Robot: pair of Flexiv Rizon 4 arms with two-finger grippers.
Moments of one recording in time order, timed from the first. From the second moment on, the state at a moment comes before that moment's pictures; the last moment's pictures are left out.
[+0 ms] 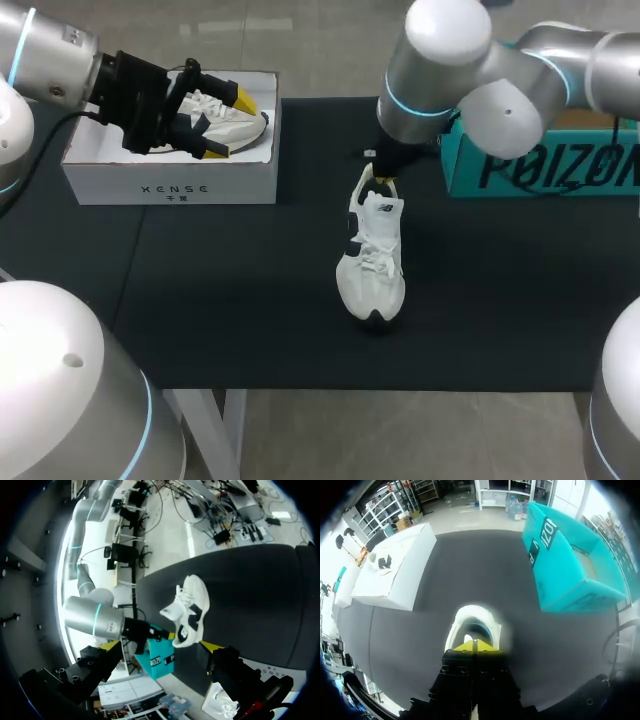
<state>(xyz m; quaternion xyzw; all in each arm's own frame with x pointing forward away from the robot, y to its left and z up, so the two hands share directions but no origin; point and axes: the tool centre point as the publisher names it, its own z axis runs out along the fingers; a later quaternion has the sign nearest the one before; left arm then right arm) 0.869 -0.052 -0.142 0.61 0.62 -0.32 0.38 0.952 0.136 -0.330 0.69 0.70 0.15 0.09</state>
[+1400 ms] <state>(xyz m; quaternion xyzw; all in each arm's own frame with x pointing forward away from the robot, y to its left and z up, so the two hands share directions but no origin) 0.869 -0.052 -0.142 0.61 0.62 -0.32 0.38 0.945 0.147 -0.403 0.65 0.75 0.06 0.13</state>
